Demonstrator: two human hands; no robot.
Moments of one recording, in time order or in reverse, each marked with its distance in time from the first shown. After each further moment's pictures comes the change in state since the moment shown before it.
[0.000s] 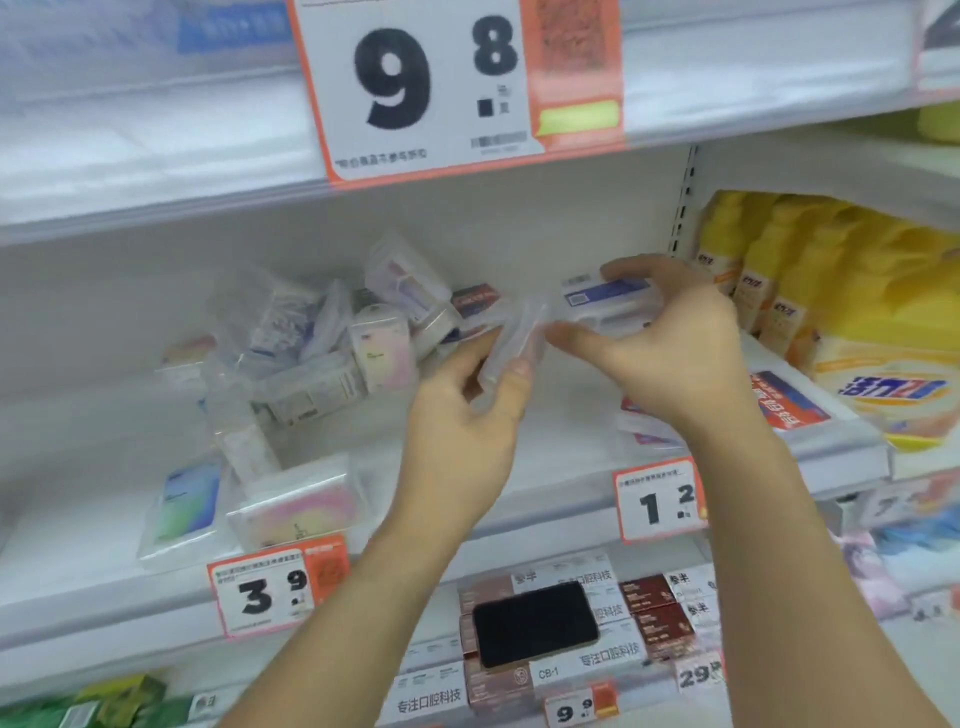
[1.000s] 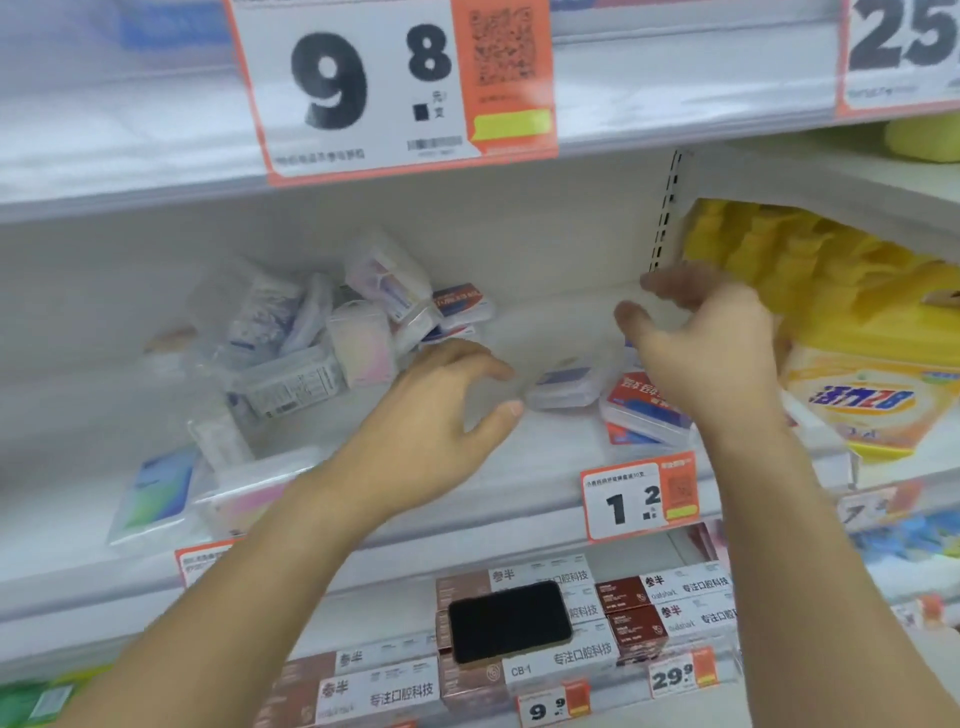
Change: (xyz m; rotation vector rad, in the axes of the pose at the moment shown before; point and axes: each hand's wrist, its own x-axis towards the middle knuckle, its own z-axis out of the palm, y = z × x) left_hand 0.014 0.000 -0.020 0.833 -0.320 0.282; right_hand 0.009 0.027 -0.029 -0.078 0.071 0.129
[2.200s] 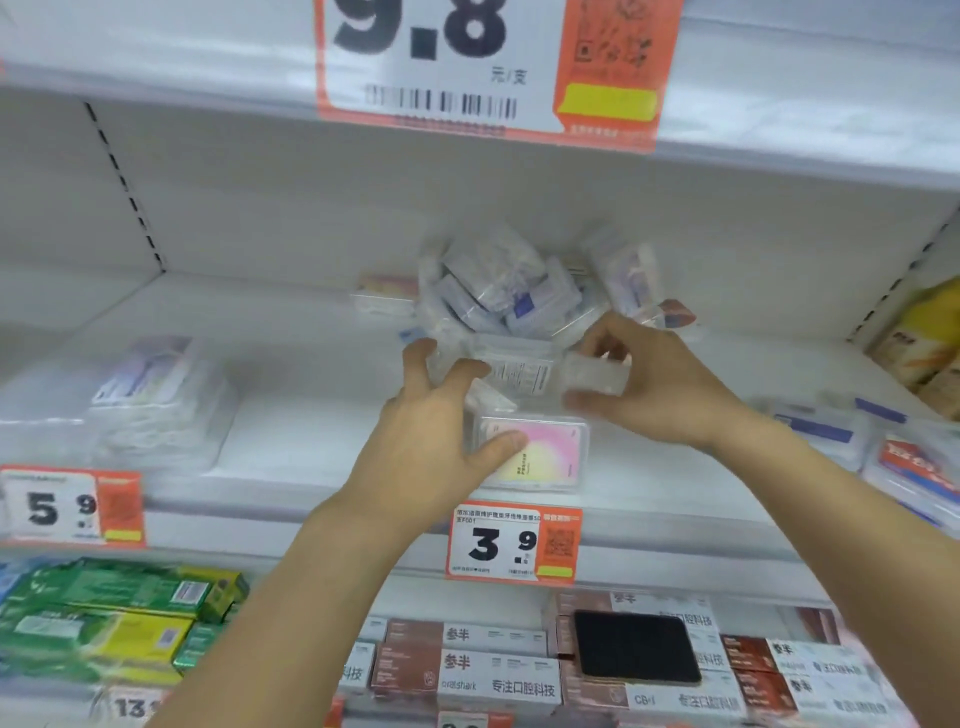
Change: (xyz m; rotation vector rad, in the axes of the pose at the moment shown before) left_hand -0.124 -0.152 -0.072 -0.025 0.138 -0.474; right_hand -0.054 -0.117 0.174 -0.186 -0.760 -0.437
